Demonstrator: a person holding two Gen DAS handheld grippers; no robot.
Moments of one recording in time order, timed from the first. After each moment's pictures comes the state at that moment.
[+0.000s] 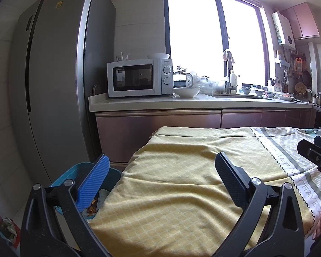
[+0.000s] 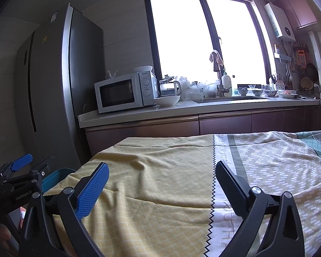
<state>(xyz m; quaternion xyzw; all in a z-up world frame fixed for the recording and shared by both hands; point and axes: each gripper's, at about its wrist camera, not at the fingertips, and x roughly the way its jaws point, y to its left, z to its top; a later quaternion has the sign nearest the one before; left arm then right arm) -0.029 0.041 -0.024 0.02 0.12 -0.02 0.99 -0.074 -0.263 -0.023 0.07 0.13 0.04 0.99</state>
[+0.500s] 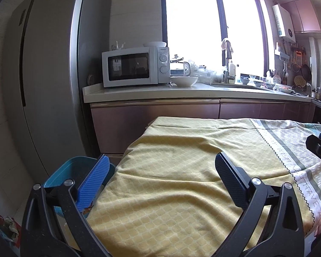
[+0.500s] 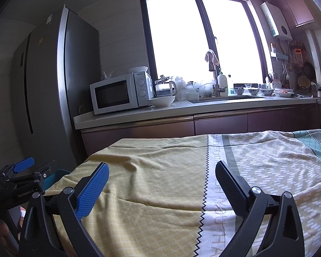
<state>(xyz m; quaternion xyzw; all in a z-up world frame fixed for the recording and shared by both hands) 0.003 0.036 -0.026 0.02 0.18 -0.04 0.98 -0.069 -0.281 -0.024 0.07 0.13 0.03 0.99</state>
